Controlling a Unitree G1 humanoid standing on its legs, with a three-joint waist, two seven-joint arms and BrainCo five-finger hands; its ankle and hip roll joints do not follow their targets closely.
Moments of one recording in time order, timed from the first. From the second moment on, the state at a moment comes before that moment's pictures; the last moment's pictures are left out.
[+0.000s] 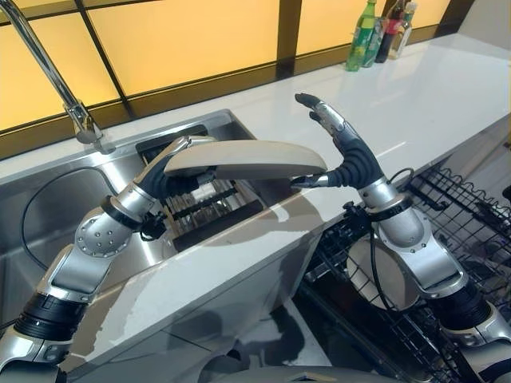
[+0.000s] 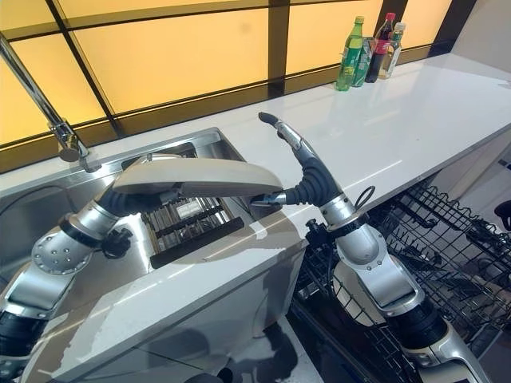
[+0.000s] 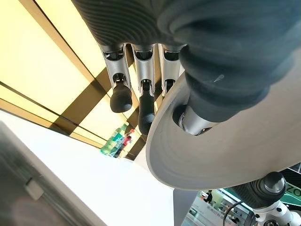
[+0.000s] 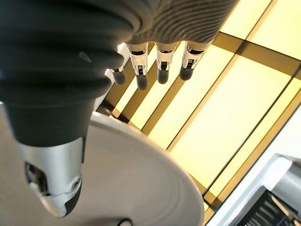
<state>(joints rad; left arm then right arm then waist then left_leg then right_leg) -0.23 0.84 -0.12 -0.18 -0.05 -0.43 -0.16 -0.35 -0.62 0.31 -0.36 0.13 -0.12 -0.03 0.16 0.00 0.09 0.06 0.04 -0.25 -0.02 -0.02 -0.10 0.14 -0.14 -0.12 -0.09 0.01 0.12</state>
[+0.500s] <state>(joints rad) -0.26 0.82 -0.17 -0.15 -0.07 -0.42 -0.14 -0.39 -0.57 0.40 -0.38 0.22 -0.06 -0.01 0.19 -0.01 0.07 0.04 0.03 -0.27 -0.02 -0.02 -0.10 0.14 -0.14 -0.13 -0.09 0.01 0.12</state>
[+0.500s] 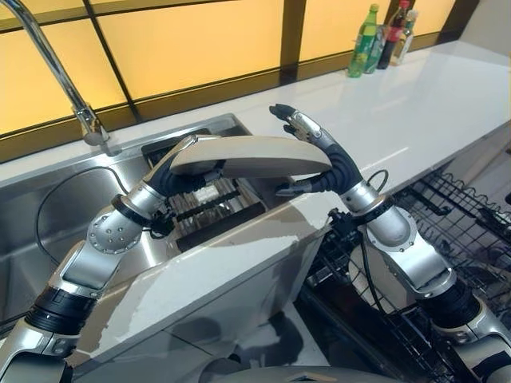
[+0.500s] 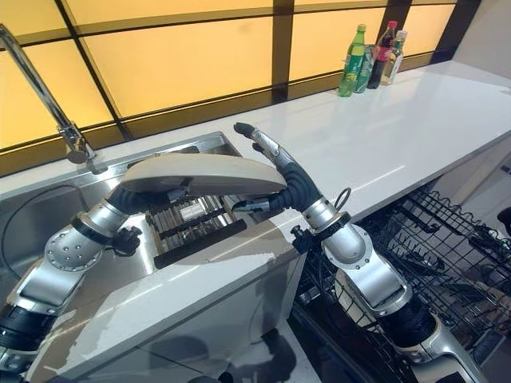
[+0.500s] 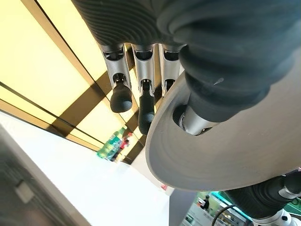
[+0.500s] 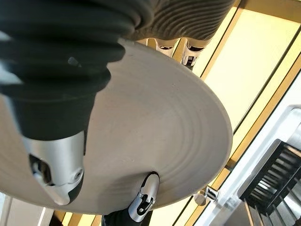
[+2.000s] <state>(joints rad) -0.17 0.61 0.16 -0.11 -0.23 -0.27 0.20 -0.21 -0.56 0.12 -0.34 0.07 -0.06 -0.12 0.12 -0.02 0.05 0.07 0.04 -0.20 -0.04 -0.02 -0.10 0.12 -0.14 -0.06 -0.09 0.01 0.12</state>
